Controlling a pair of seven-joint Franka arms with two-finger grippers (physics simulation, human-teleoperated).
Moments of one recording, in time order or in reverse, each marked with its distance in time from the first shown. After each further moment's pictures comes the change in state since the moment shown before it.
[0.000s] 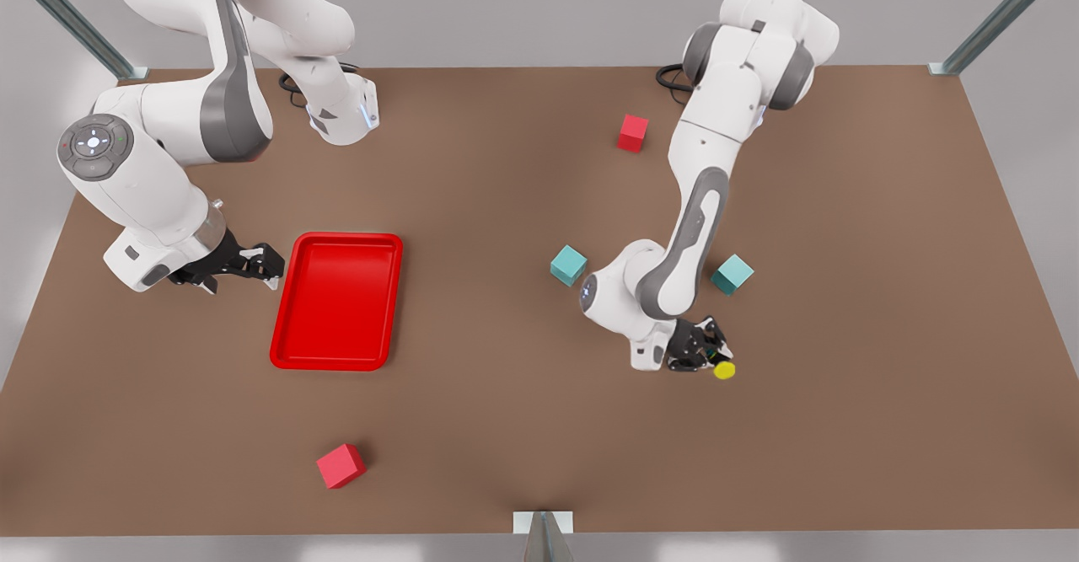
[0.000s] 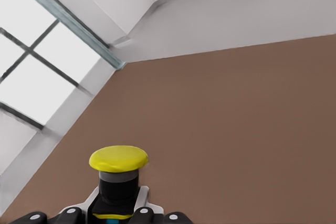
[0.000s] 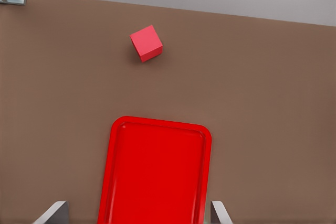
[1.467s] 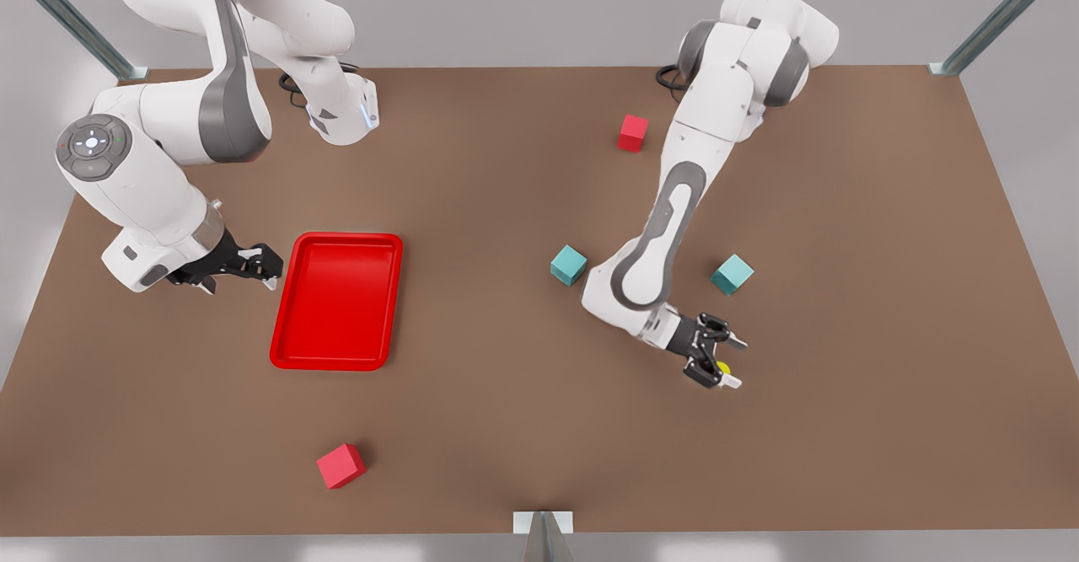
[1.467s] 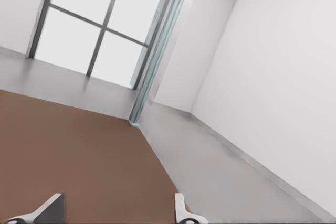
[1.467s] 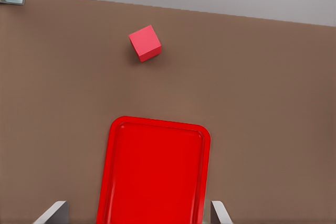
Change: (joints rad) left arm -0.036 -0.055 0.018 -0.033 0.241 -0.094 -1.074; right arm -0.003 0.000 0.000 0.000 -0.002 0.000 -0.002
